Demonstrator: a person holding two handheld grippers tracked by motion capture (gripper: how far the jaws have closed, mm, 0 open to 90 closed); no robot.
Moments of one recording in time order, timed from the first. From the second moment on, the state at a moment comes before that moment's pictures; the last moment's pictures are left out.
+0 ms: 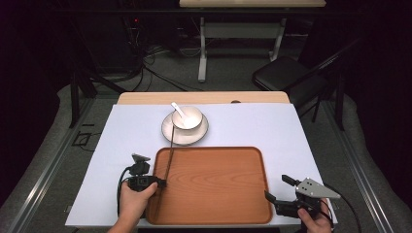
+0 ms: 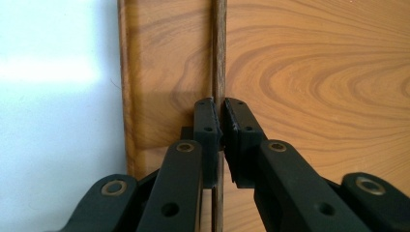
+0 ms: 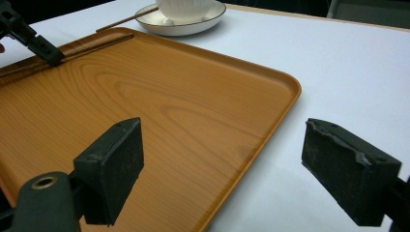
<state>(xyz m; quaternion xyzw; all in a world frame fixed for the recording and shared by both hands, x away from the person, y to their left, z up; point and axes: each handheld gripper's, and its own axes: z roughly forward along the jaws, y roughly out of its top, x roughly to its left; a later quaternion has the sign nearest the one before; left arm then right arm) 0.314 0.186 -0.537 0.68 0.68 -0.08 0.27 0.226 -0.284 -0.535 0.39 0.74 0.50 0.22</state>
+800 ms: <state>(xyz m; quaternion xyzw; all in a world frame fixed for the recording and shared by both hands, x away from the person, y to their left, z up) 0.314 0.187 -0.518 0.68 0.66 -0.06 0.31 0.227 -0.284 -0.535 0.39 0.74 0.50 0.22</state>
